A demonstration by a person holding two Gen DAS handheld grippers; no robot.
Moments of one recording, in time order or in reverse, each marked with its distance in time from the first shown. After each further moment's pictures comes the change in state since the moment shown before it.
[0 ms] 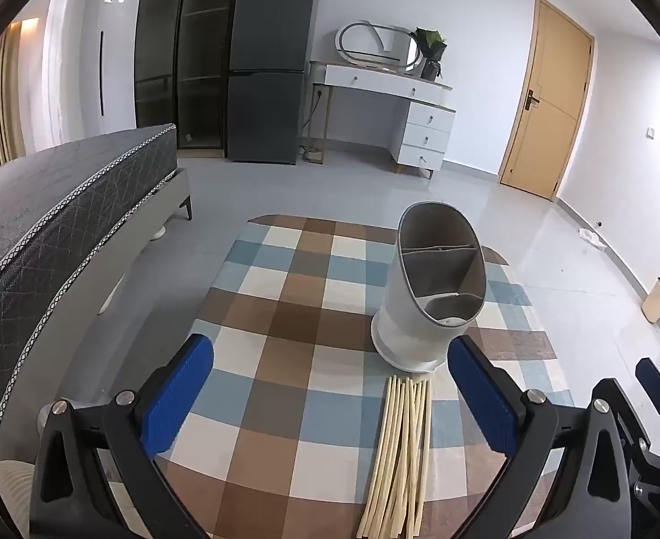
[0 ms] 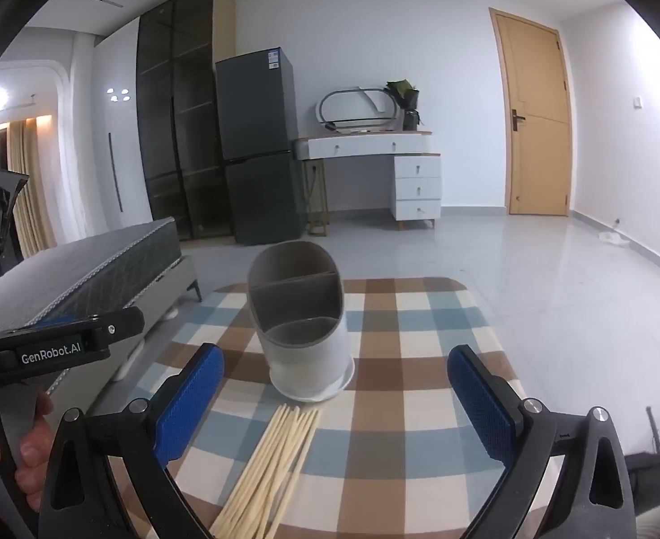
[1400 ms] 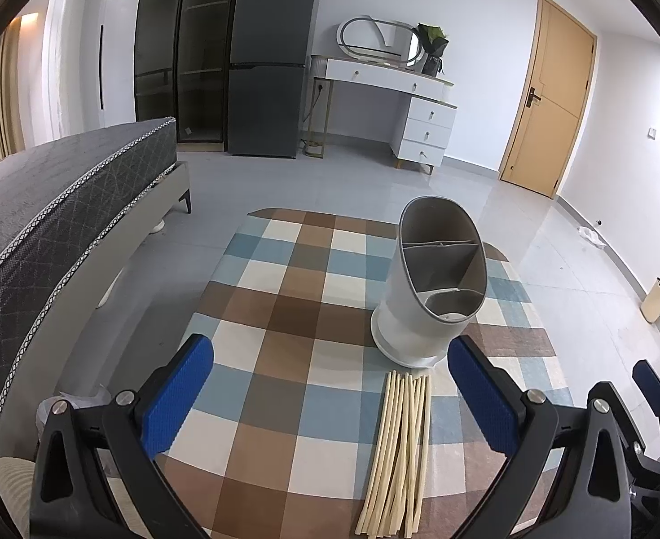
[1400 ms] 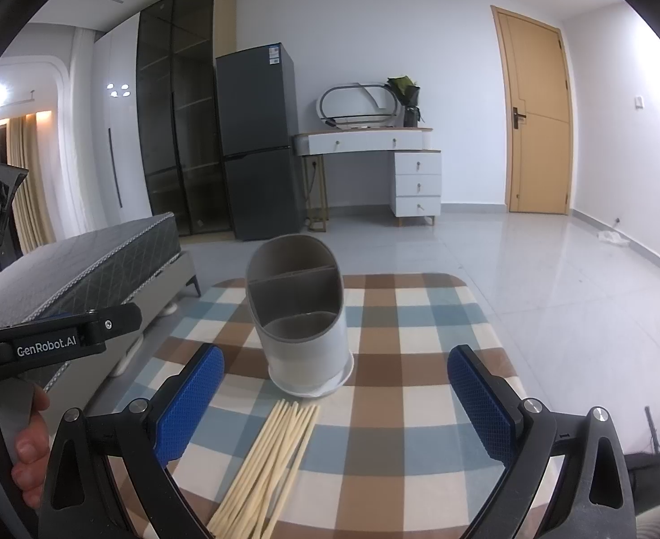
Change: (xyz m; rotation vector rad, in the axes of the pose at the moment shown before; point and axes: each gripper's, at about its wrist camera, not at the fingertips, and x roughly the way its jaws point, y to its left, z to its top) left arm 0.003 0.003 0.003 -0.011 0.028 -0.006; right arm 0.002 0.002 -0.002 -0.006 0.012 -0.001
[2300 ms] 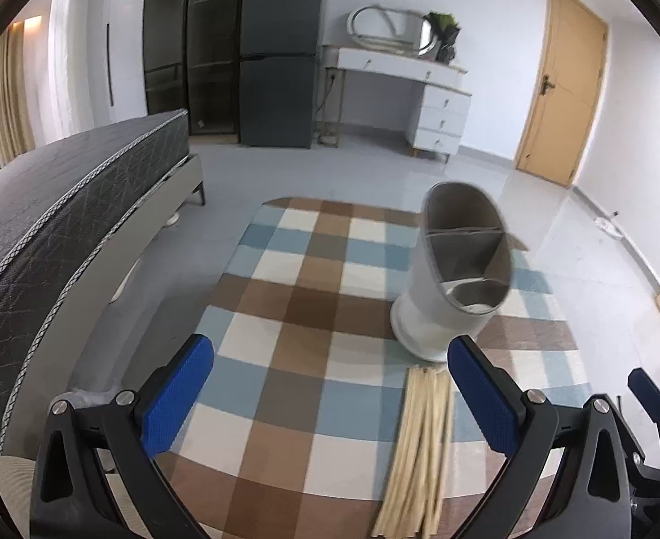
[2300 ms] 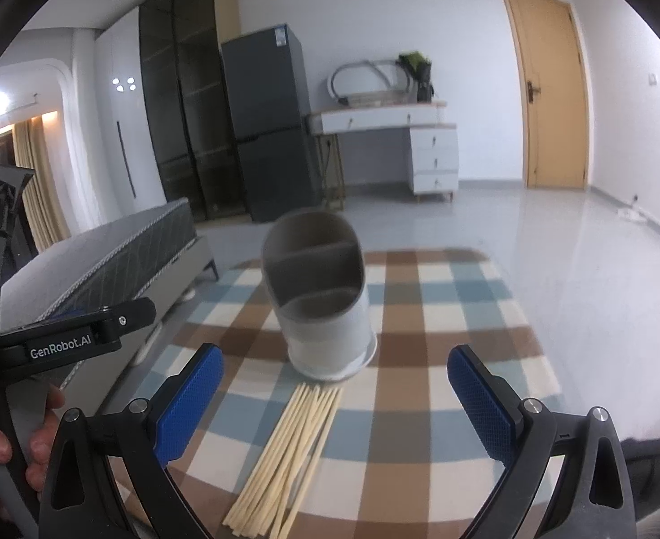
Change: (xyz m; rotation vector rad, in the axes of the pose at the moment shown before) left arm 0.019 0.005 0.000 0.004 0.048 0.080; right arm 0.032 0.000 -0.010 0.047 0.133 0.085
